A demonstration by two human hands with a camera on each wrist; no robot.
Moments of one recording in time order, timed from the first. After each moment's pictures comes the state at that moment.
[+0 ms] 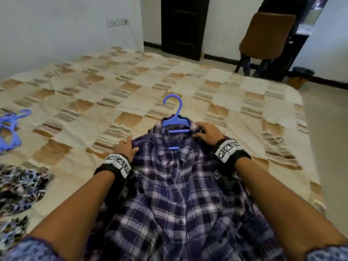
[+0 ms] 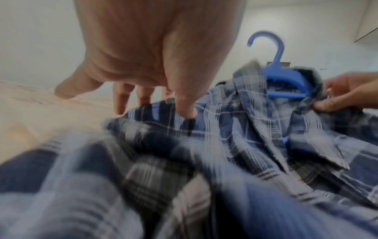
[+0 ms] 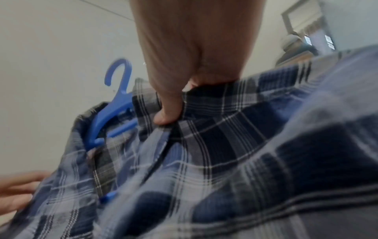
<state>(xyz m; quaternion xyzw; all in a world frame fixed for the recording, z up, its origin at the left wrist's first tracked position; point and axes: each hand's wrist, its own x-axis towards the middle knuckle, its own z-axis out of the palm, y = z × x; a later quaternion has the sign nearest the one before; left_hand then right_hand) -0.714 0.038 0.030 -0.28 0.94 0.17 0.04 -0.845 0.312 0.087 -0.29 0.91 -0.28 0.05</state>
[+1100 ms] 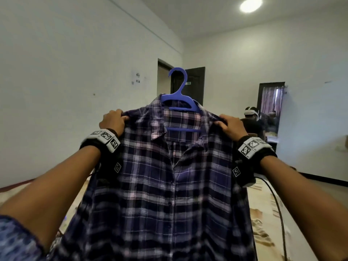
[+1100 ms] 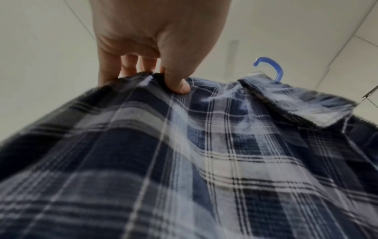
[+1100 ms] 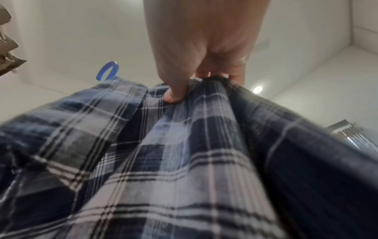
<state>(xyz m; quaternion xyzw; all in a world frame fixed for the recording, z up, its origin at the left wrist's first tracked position) -0.507 0.089 0.502 -0.23 0.87 0.14 -0.42 -0.664 0.431 0.502 -0.30 0.86 -0.29 -0.30</state>
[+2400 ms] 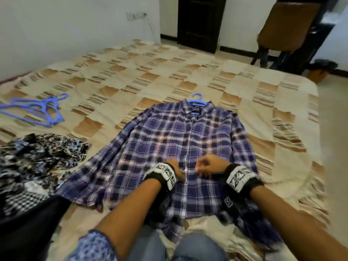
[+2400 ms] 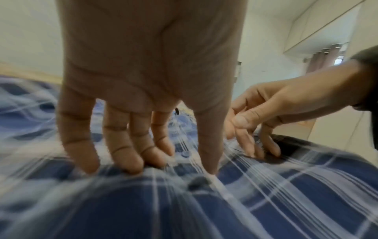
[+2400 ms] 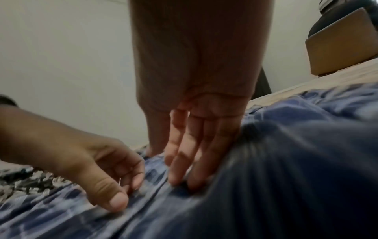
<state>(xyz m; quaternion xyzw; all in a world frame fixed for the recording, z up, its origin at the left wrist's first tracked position) -0.610 0.172 0.025 -0.15 0.93 0.21 0.28 -0.694 0.345 0.034 -0.36 0.85 -0.21 0.32</state>
